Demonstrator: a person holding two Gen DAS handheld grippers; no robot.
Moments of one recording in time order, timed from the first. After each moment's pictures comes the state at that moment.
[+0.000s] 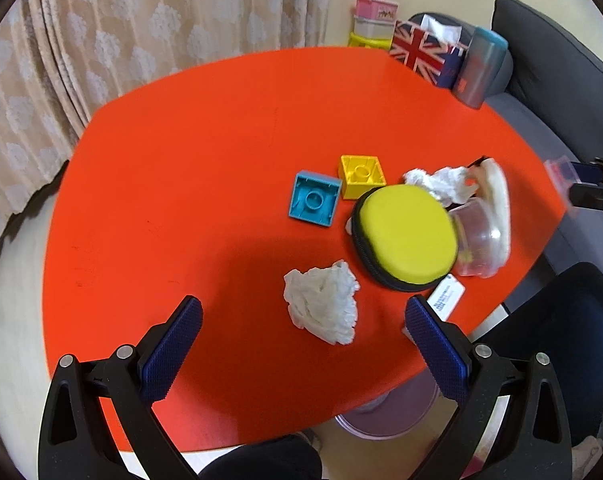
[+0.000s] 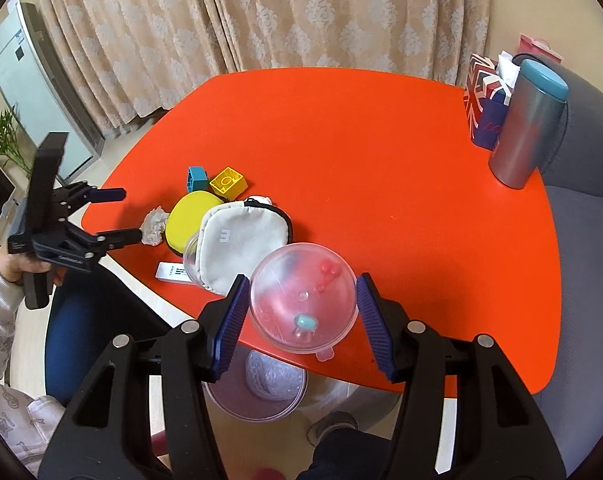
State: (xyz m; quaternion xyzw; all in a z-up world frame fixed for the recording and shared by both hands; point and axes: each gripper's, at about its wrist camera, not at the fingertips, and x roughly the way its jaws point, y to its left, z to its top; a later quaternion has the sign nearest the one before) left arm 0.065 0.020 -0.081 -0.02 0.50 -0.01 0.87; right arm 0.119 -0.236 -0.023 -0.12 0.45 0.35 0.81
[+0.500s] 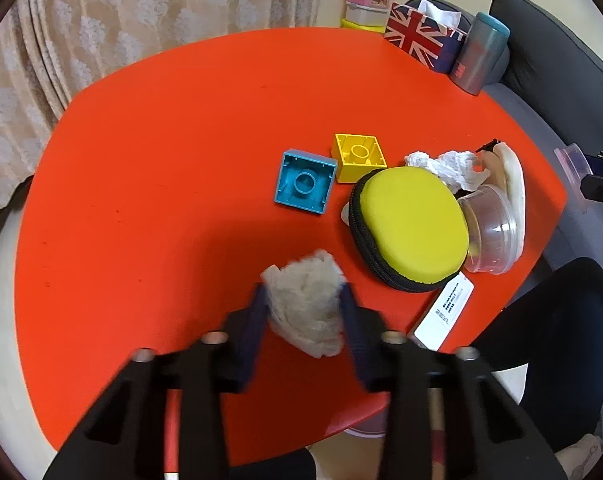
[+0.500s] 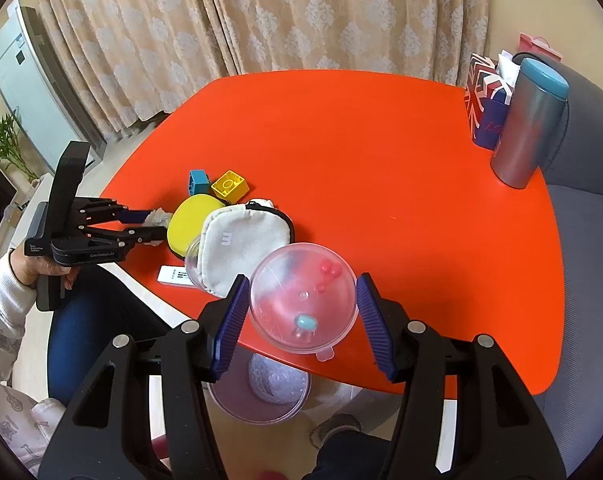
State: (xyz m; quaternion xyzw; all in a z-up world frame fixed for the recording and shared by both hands) left arm 0.071 0.019 -0.099 -0.04 0.51 -0.04 0.86; right arm 0.118 -0.235 -0.024 -0.12 0.45 0.35 0.81
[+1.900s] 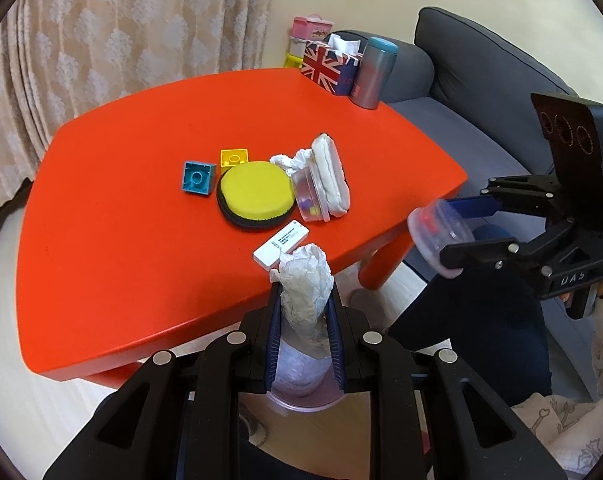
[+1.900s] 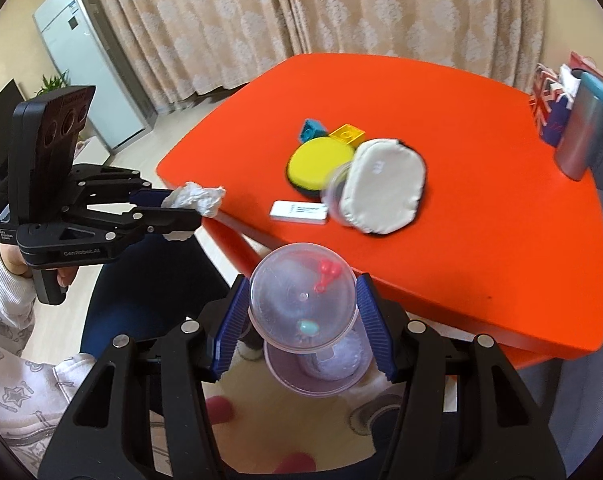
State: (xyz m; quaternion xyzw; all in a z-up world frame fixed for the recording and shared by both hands) left arm -0.031 -0.048 -0.039 -0.05 0.45 -0.11 0.89; right arm 0.017 -0.208 -0.036 -0.14 0.45 0.44 0.77
